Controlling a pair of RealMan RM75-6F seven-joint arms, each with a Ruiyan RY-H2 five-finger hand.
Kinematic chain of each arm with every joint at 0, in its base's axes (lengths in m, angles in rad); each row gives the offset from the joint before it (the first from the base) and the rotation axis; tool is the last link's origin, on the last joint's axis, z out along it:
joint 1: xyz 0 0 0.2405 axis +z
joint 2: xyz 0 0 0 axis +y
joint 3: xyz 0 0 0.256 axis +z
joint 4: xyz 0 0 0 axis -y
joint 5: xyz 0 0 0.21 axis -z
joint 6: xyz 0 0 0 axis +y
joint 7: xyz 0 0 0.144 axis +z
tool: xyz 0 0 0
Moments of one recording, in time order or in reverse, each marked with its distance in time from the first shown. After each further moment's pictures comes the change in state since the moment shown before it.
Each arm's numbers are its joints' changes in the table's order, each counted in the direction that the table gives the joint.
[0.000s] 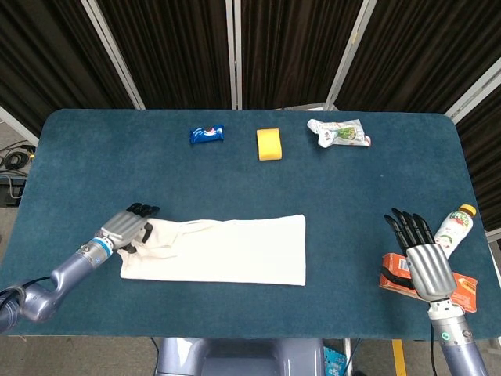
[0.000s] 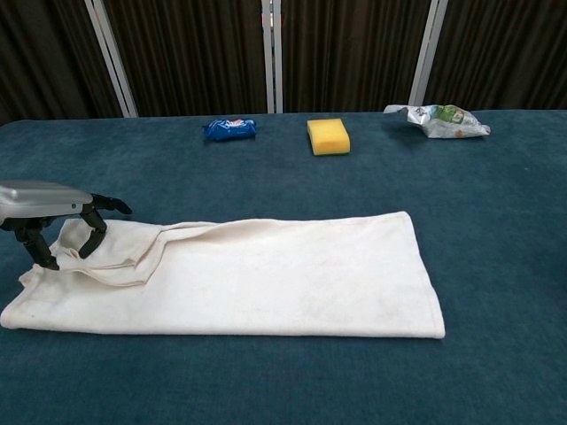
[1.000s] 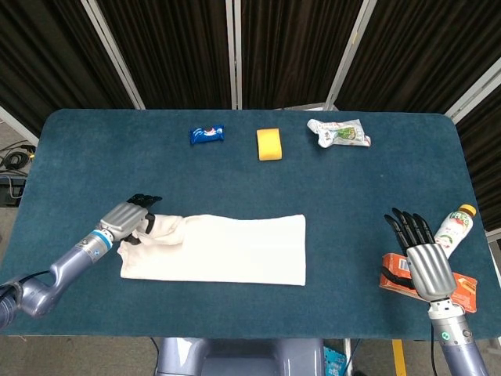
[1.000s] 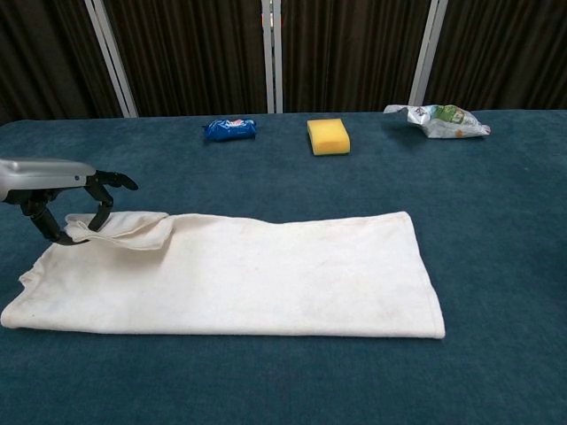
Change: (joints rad) left arm 0.000 0.032 -0.060 0.025 -0.036 0.004 -0.079; right arm 0.002 -0.001 0.000 -0.003 -0.004 -0.003 0.002
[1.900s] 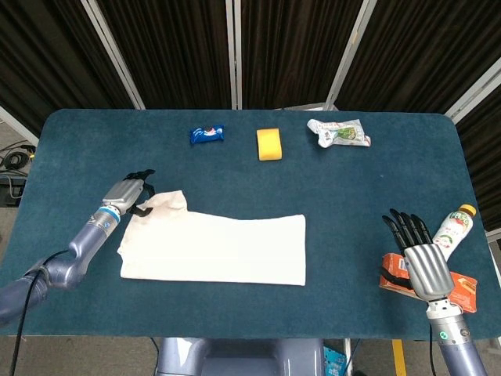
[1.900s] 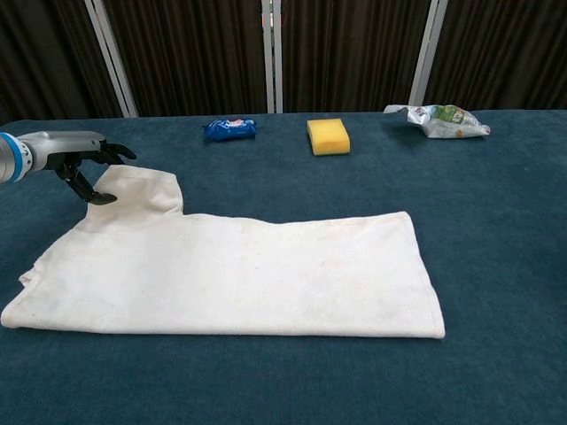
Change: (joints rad) left arm -0.041 -0.158 -0.179 -0.226 0.266 -0.128 -0.026; right arm 0.003 -0.007 -0.004 -0.005 -0.001 -0.008 -0.007
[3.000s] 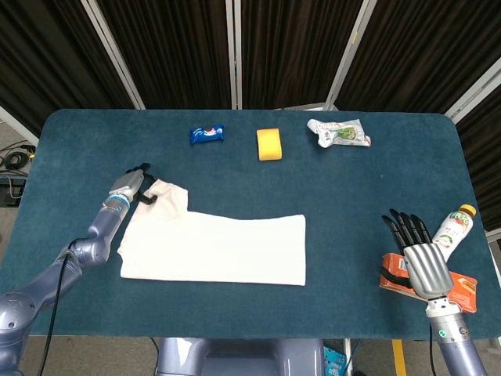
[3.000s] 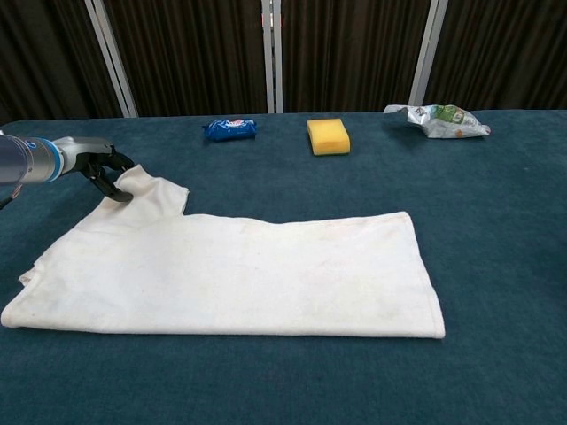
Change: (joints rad) left arm -0.131 -0.228 -0.079 -0.401 0.321 -0.206 0.071; right arm 0.006 -0.009 0.000 -0.016 -0.013 -0.017 -0.003
